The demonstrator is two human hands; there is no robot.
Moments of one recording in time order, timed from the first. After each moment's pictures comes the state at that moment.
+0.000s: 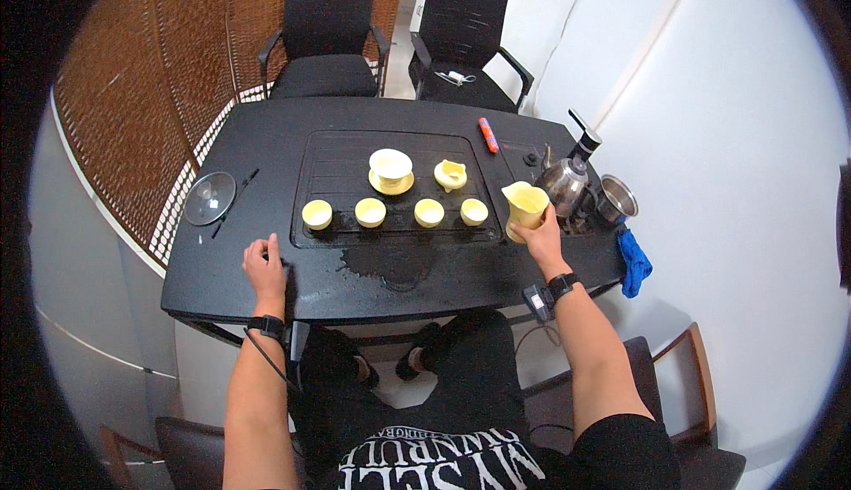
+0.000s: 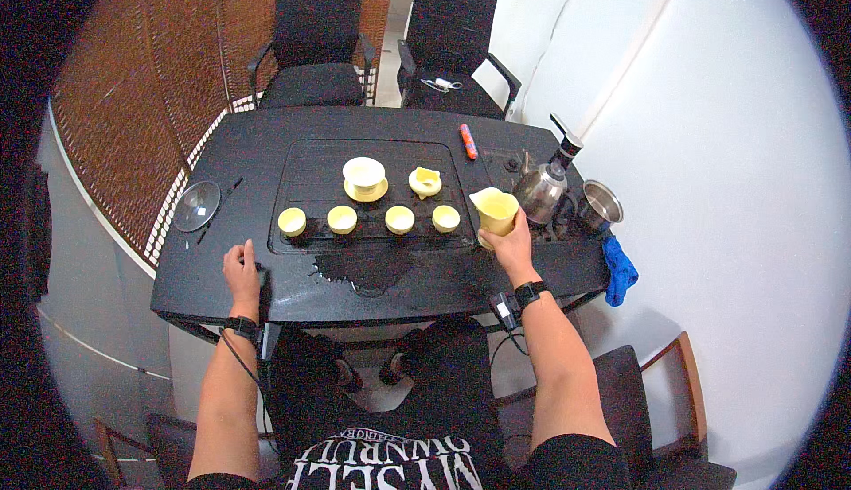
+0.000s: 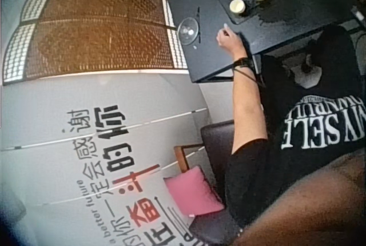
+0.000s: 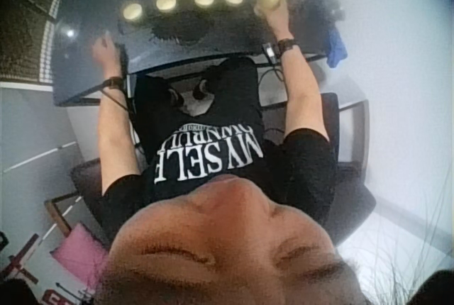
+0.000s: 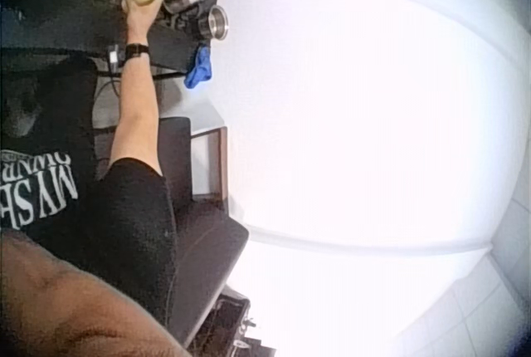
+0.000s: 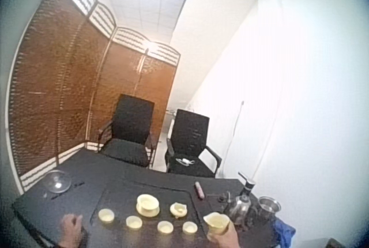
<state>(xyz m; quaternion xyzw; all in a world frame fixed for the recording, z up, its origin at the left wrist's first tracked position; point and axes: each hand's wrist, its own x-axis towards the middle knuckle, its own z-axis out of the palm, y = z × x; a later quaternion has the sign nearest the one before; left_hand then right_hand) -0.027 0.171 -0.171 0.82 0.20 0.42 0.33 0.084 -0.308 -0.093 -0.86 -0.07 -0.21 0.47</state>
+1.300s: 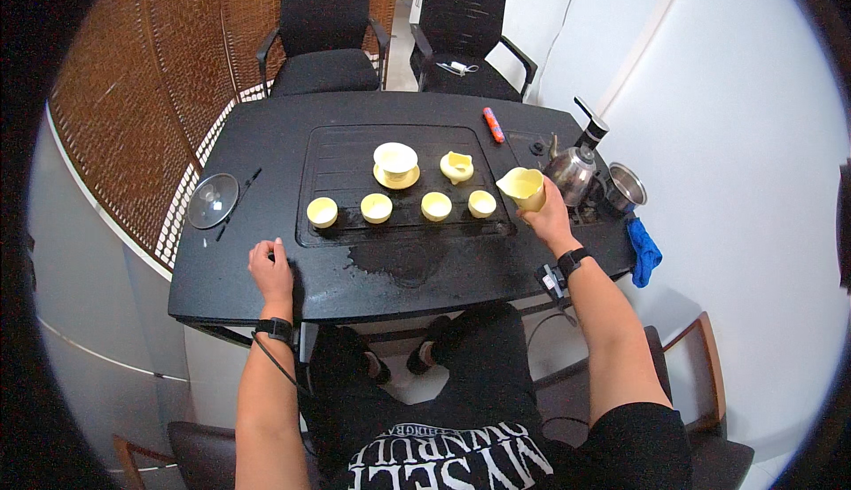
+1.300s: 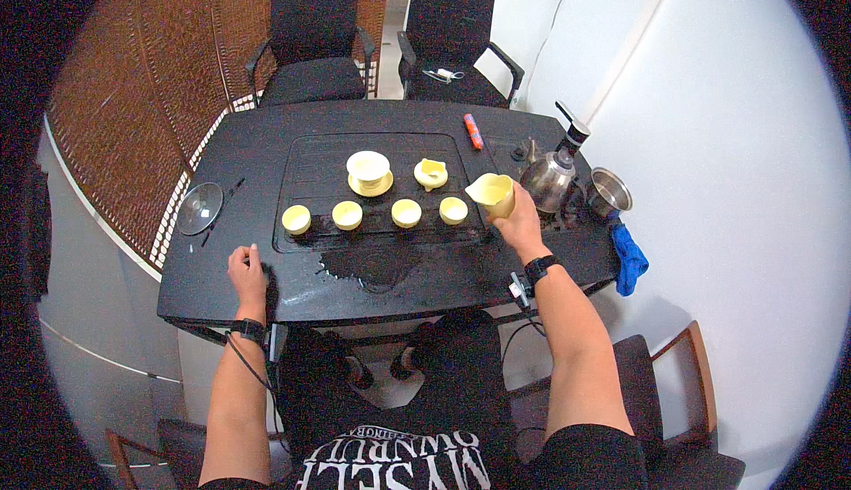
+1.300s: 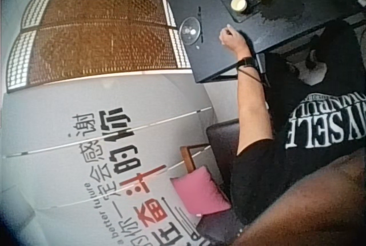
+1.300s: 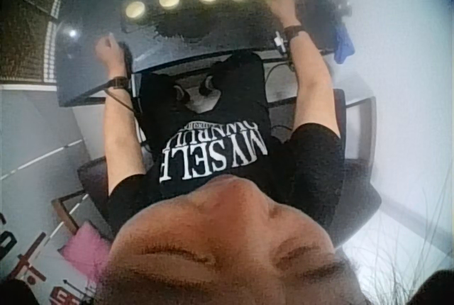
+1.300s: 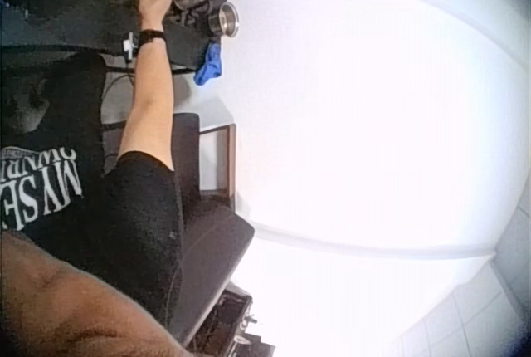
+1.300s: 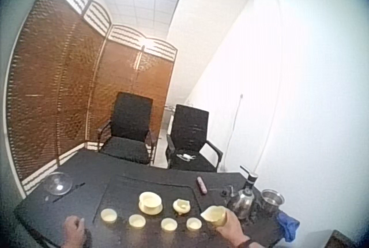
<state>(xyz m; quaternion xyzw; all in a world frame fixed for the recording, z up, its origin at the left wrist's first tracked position) -0.028 0.172 -0.172 0.82 0.19 0.41 0.34 0.098 -0.301 -0.072 -0.91 -0.13 -0.23 0.31</state>
